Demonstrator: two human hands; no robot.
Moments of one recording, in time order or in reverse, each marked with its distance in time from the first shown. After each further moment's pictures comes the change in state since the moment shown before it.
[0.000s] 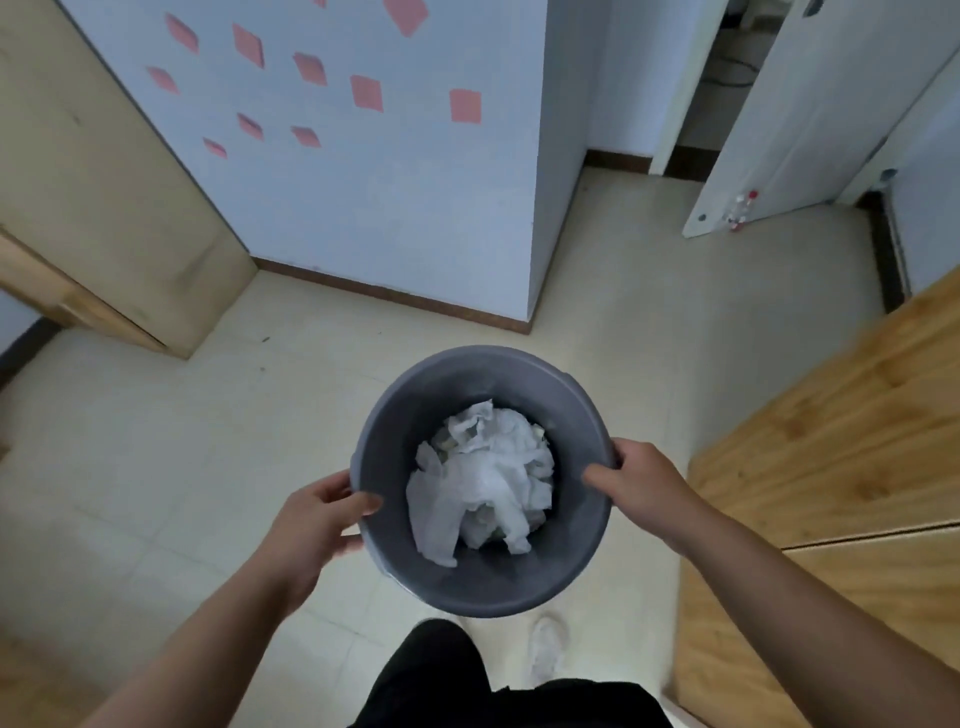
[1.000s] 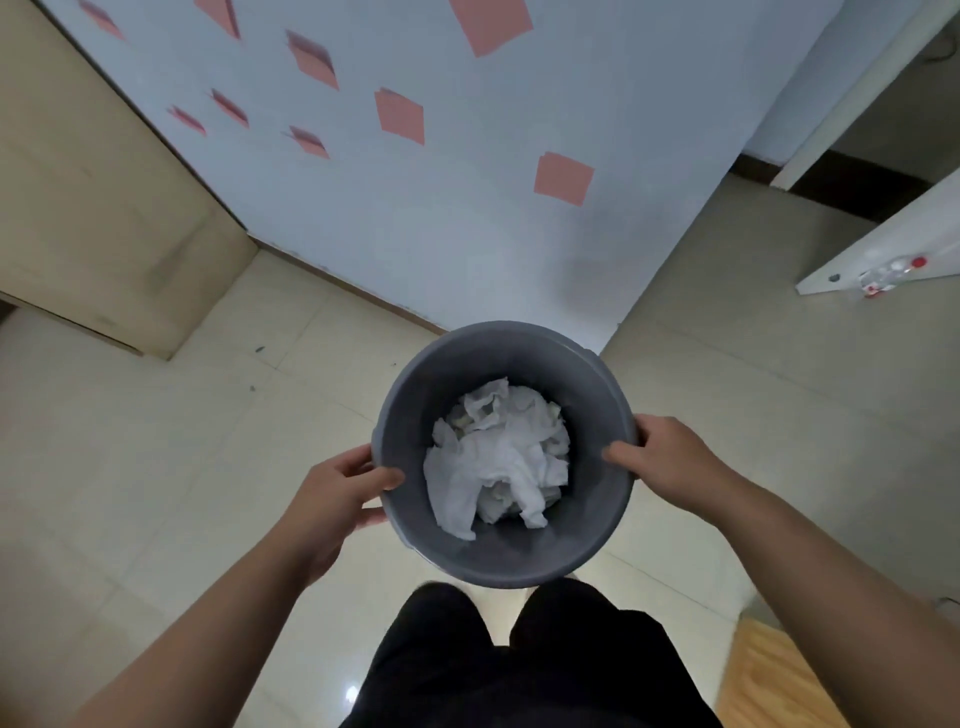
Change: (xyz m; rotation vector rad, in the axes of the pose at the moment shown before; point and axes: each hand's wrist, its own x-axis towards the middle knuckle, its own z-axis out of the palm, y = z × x) left_hand 0.451 0.231 -0.052 -0.168 0.057 -0.170; right_hand 0.515 -0.228 -0.071 -0.257 -0.188 0.034
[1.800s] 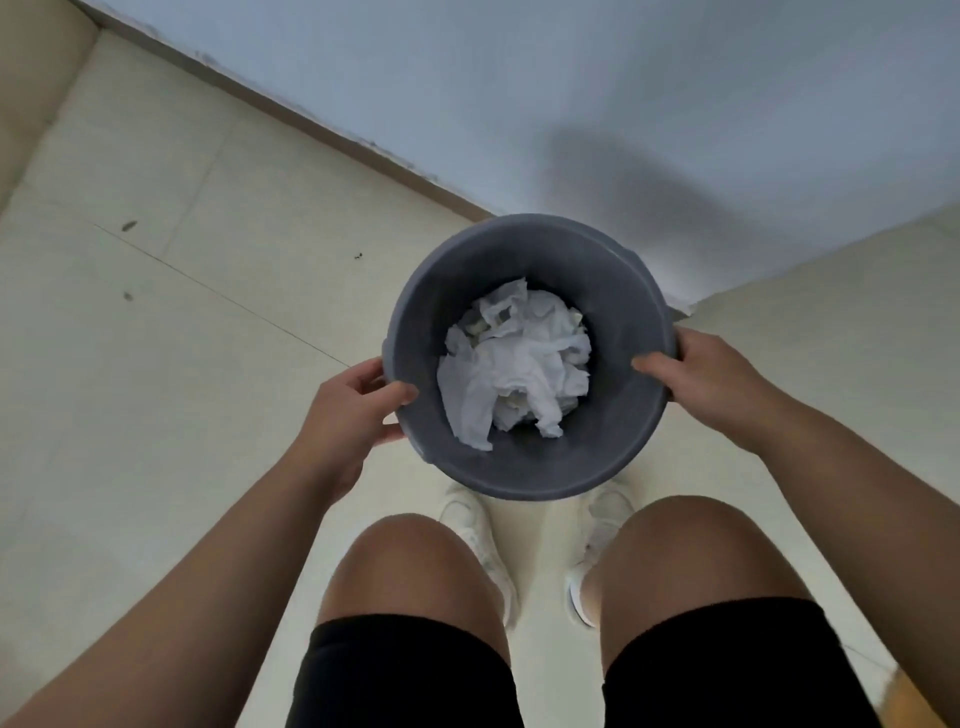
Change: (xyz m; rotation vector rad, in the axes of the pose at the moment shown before) left_hand 0.461 -0.223 -0.018 0.046 0.098 -0.107; right_hand 0.444 0.194 0.201 0.070 -0.074 0.134
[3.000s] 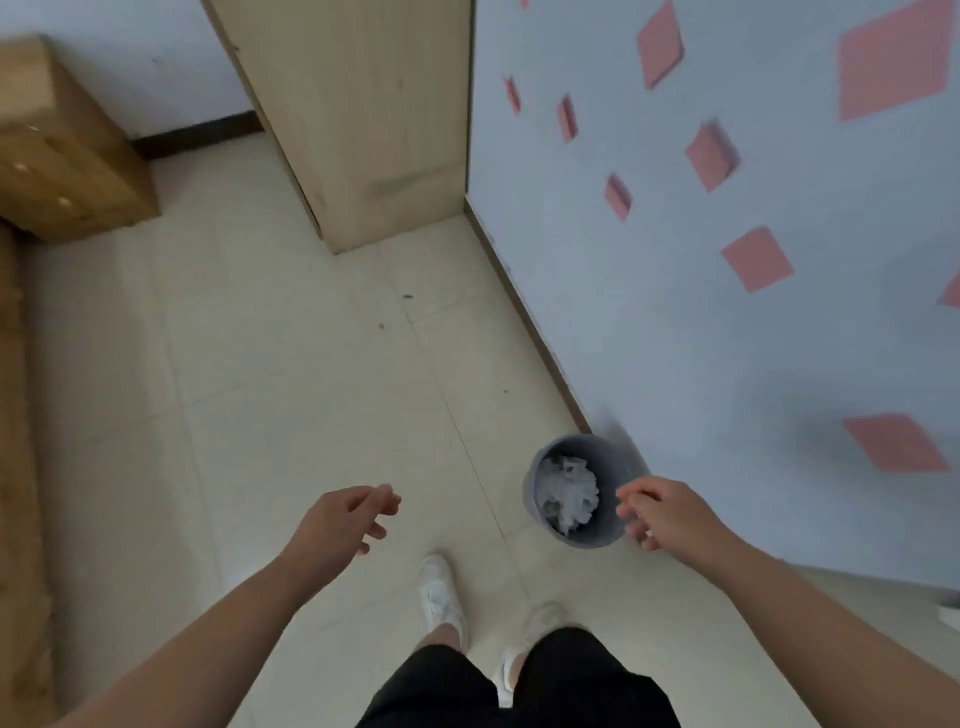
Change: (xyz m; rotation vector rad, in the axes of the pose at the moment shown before) left_hand -0.457 0.090 -0.206 -0.175 0.380 -0.054; right_hand -0.343 -0.368 -0.016 -0.484 -0.212 -0.119
